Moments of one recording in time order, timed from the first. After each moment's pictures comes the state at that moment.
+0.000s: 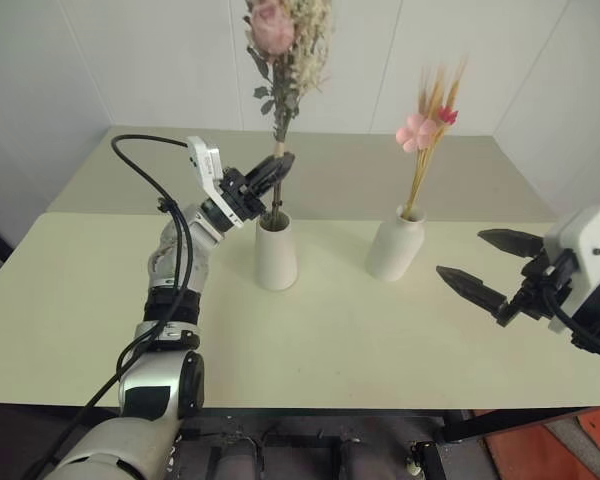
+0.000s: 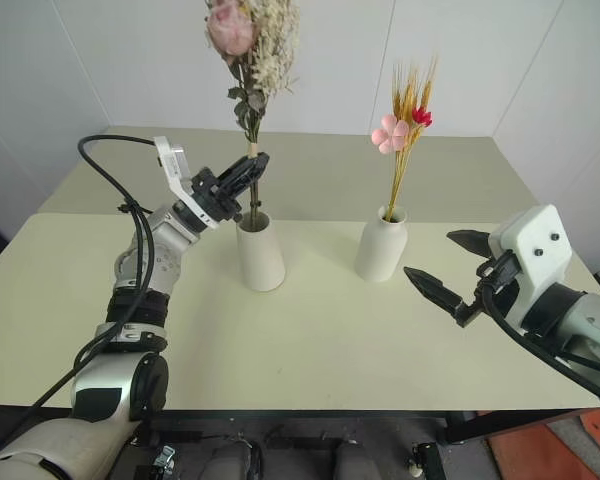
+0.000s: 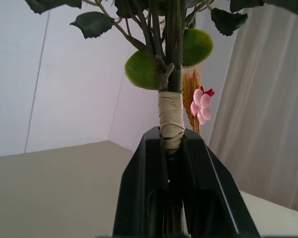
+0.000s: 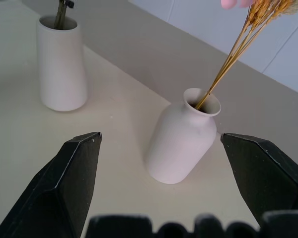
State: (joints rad) left arm -0.93 0.23 0.21 0.56 -0.55 0.18 -1.01; right arm -0.06 -0.90 -0.56 -0.74 0.75 0.82 0.56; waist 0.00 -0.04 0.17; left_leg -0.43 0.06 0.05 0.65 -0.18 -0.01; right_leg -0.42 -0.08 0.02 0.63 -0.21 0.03
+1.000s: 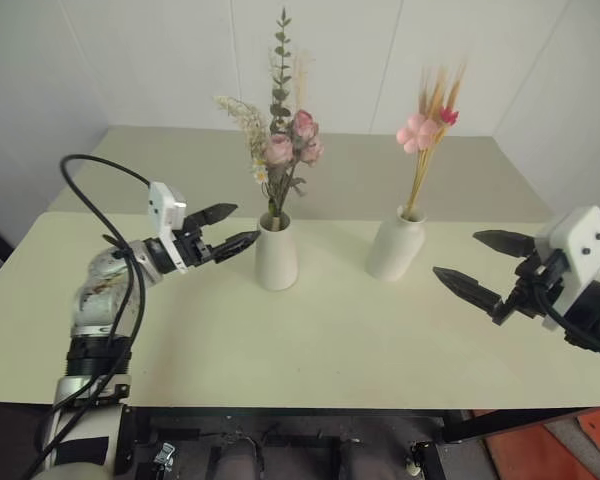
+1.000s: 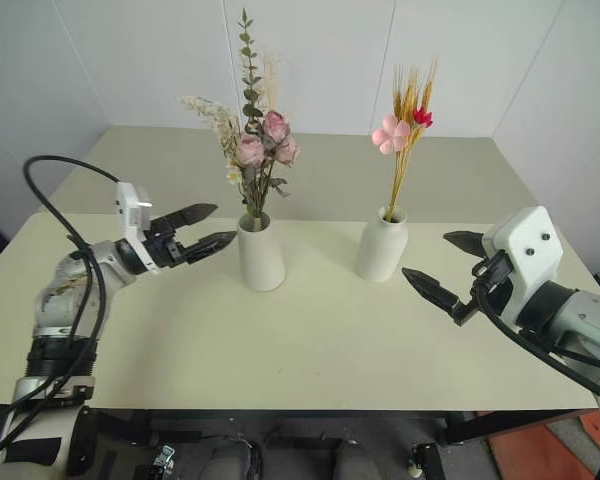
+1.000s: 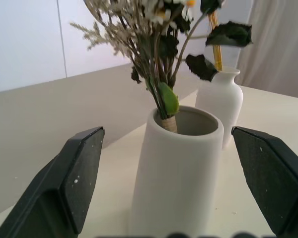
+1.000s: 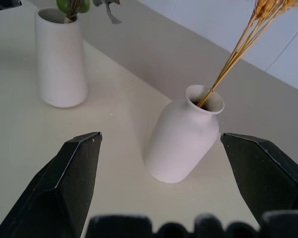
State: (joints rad) left arm -0.61 0.59 0.19 0.21 -0.52 0.33 -1.05; right arm -0.07 -0.90 -0.50 -0.69 0.70 0.78 0.59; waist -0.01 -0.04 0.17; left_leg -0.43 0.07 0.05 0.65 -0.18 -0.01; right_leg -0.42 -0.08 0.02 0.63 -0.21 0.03
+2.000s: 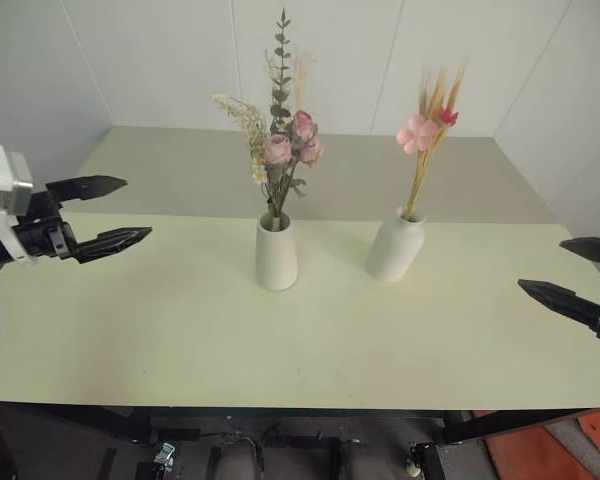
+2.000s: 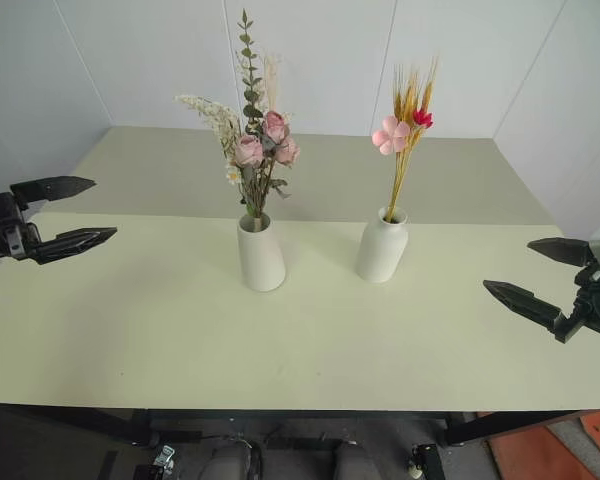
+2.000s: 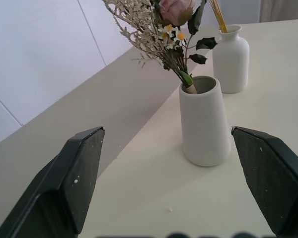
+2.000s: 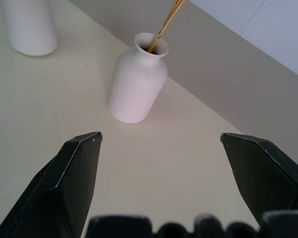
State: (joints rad) left arm -0.47 1.03 0.41 0.14 -0.57 0.31 -1.31; right arm 0.15 -1.04 -0.87 -0.54 0.63 0.76 0.94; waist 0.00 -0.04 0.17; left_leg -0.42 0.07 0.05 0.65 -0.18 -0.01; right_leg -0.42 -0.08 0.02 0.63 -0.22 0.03
